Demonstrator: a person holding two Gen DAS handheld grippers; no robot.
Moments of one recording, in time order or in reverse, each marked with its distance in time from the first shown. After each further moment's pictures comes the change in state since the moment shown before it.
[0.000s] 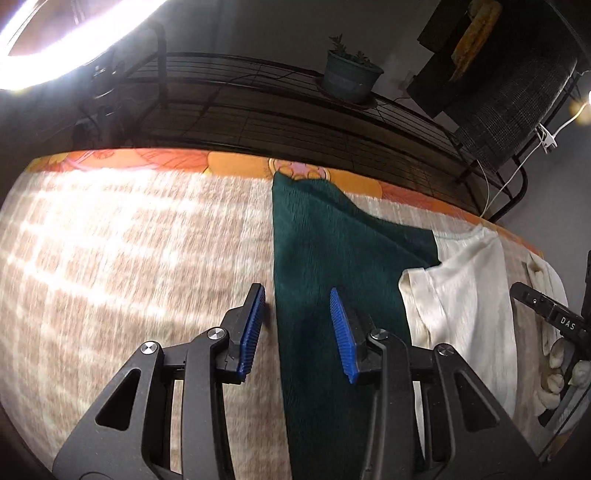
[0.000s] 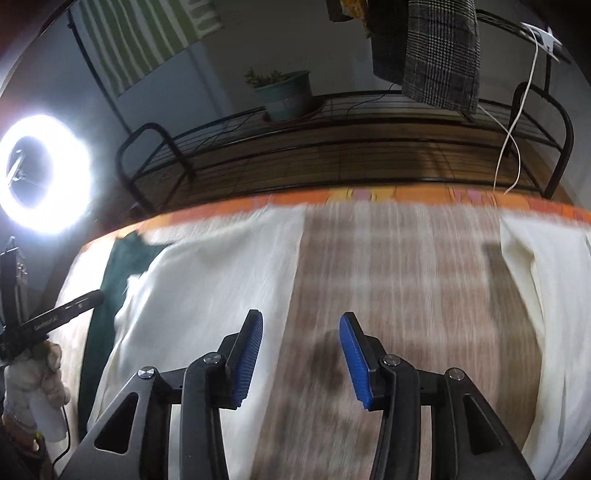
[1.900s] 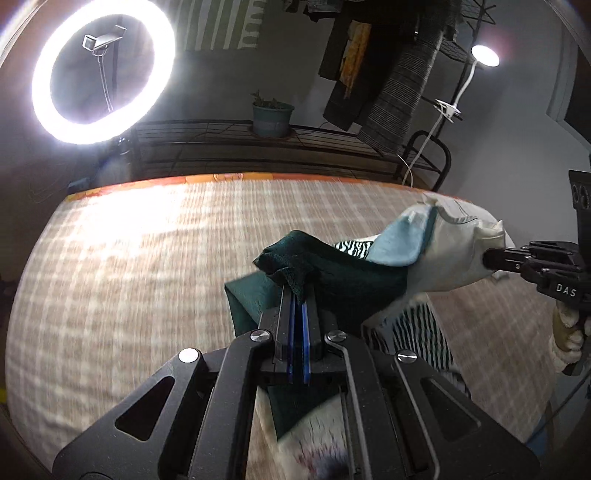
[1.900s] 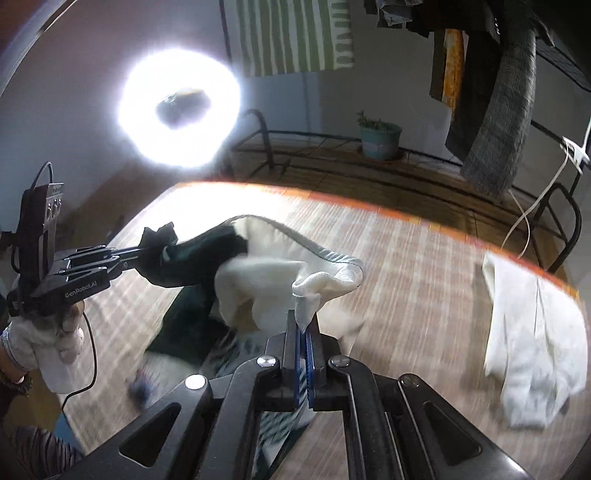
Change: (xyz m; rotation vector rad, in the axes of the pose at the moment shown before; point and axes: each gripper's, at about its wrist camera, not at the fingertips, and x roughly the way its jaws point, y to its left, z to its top) left arm -0.193 -0.039 -0.172 0.241 -0.192 -0.095; right arm -0.178 0.105 -0.137 -0.343 -0.072 0.068
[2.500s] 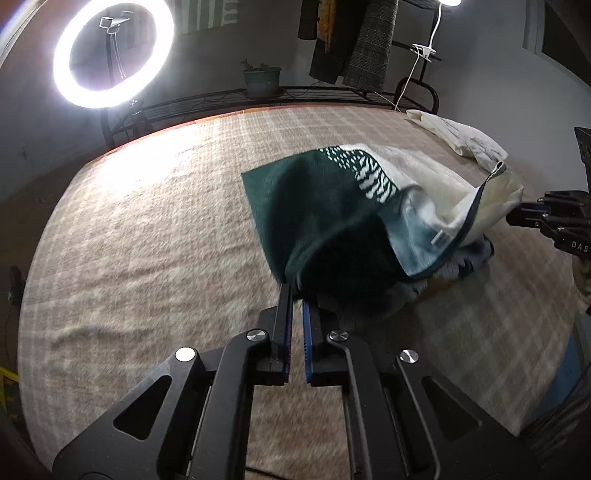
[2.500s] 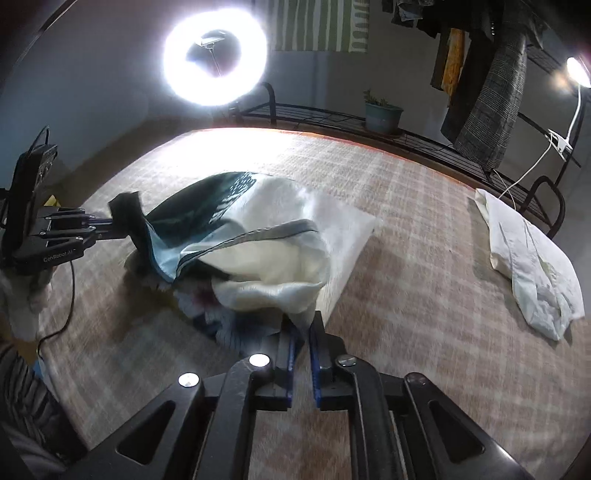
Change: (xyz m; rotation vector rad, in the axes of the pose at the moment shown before) left arm -0.038 0.001 -0.116 0.136 0.096 0.051; right arm -0.024 0.044 -0.122 -0.089 0.010 -0.063
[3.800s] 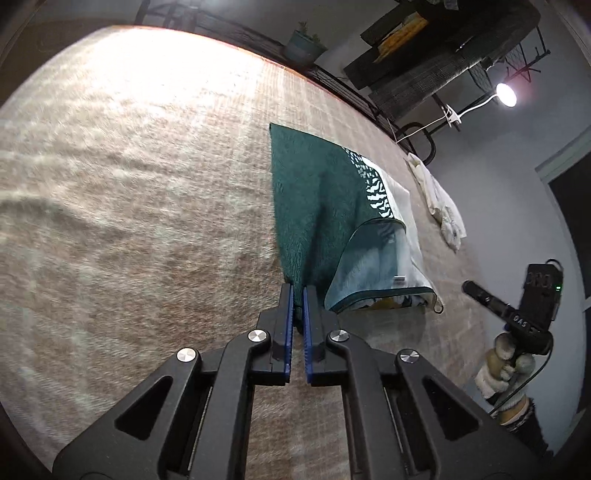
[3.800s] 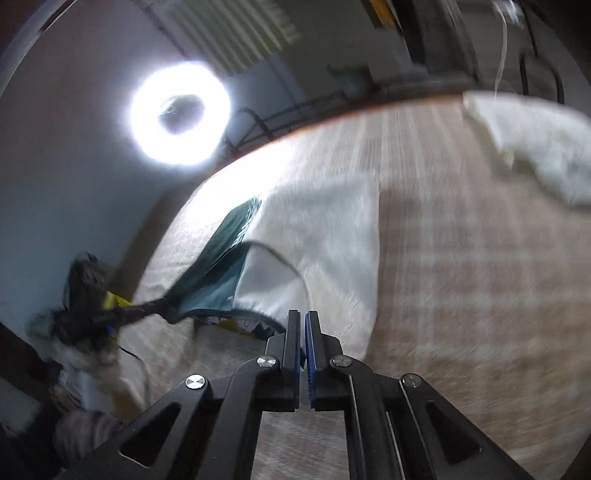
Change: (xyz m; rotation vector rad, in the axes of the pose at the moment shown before) left arm -0.006 0.072 -0.012 -0.482 0.115 -0.310; right arm -0.011 -0.024 -0.009 0.387 -0.030 0.224
